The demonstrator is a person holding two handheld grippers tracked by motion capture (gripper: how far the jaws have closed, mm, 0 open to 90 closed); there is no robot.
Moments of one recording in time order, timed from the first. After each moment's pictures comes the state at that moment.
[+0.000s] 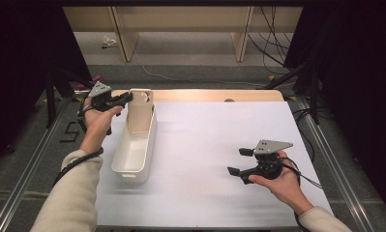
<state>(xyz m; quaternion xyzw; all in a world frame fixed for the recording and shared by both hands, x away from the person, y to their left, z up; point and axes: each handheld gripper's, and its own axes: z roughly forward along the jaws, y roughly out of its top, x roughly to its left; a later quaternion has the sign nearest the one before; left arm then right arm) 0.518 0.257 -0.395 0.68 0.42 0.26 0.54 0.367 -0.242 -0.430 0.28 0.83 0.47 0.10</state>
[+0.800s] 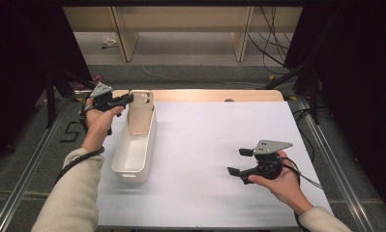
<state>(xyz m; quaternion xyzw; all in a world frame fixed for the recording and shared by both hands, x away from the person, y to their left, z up) 0.524 0.257 -0.402 0.69 0.43 0.25 0.53 0.367 -0.242 -0.431 0.28 0.83 0.47 0.10</state>
